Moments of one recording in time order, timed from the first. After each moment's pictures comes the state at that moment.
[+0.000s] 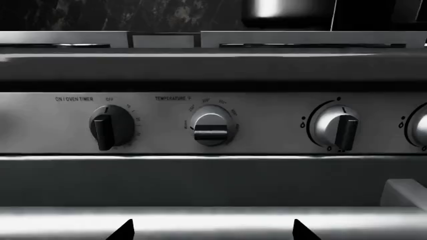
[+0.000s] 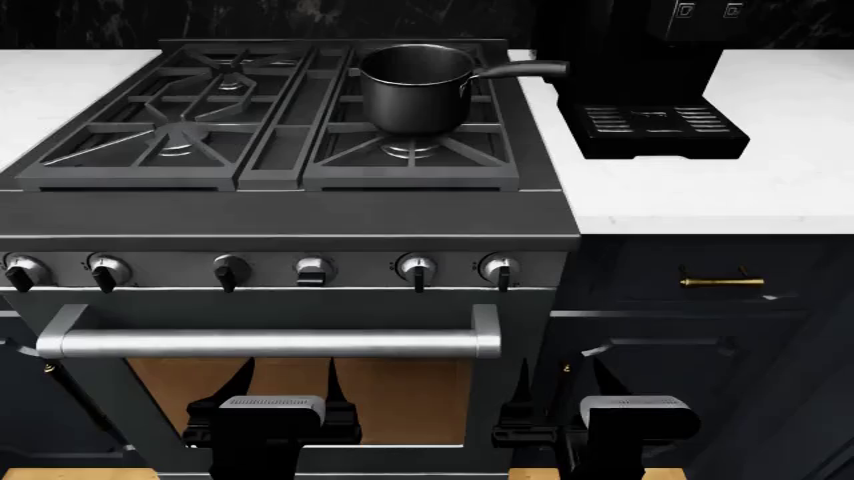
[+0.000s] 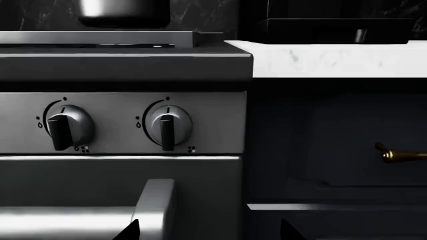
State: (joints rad) left arm 0.00 0.00 0.00 0.00 0.00 0.00 0.00; right arm 0.00 0.00 0.00 0.00 0.00 0.00 0.00
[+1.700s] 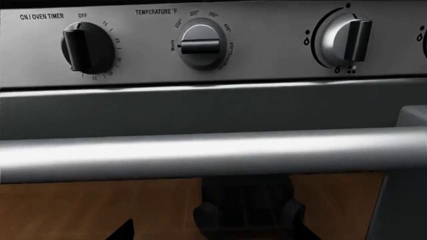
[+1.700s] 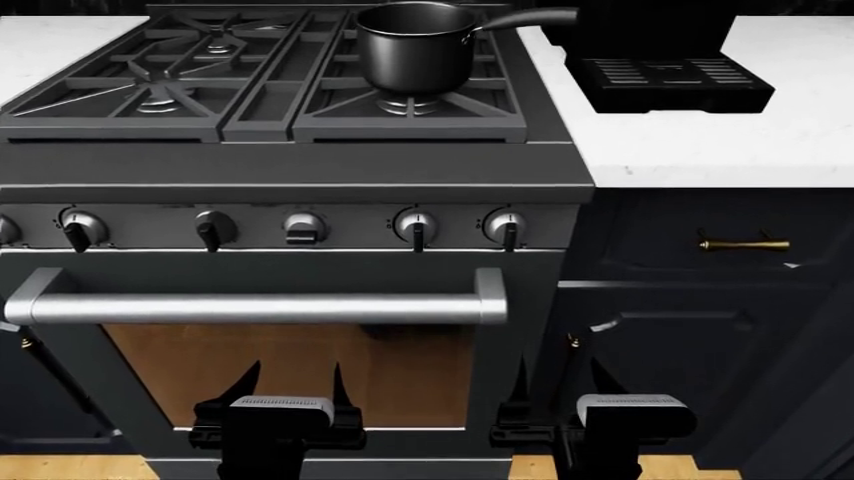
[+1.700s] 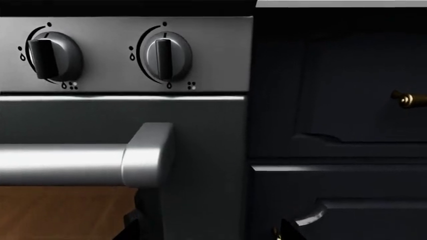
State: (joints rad) left arm -0.01 -0.12 0.15 0.00 -0.09 -0.04 -0.14; right arm 0.01 0.12 -0.15 -0.01 0.12 0.01 0.15
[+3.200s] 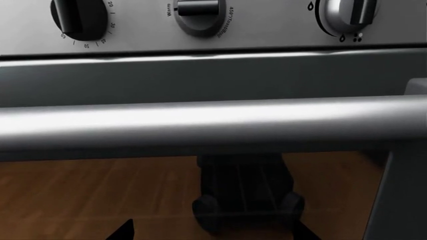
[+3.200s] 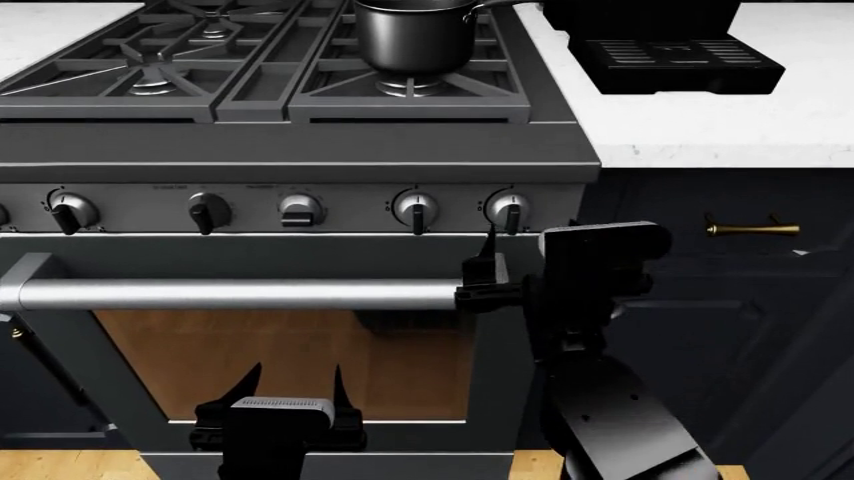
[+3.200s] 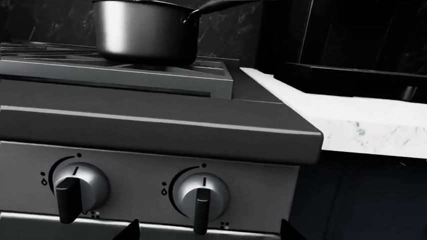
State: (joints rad) left arm -0.02 -0.16 0.21 0.00 -0.14 -0.03 -0.19; right arm 0.48 0.13 -0.29 -0.34 0.20 0.72 0.33
